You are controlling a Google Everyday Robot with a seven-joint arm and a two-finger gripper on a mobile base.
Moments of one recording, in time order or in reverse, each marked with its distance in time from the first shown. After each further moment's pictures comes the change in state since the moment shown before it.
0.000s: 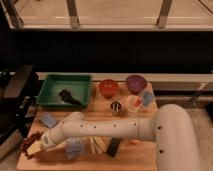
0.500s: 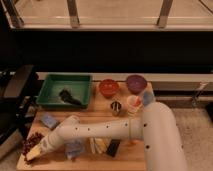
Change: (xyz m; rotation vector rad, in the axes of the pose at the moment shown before) arm -0.026 0.041 0.057 -0.049 -0.095 0.096
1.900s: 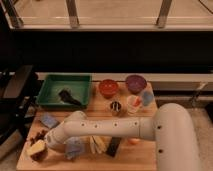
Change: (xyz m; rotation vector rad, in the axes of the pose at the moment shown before) arm 0.011 -0.014 -0.040 -0.019 0.038 -0.036
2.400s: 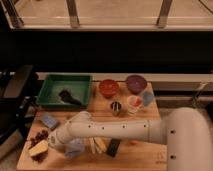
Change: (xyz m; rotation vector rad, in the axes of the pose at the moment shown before) arm -0.011 -0.011 -0.035 0.014 0.039 -0.026
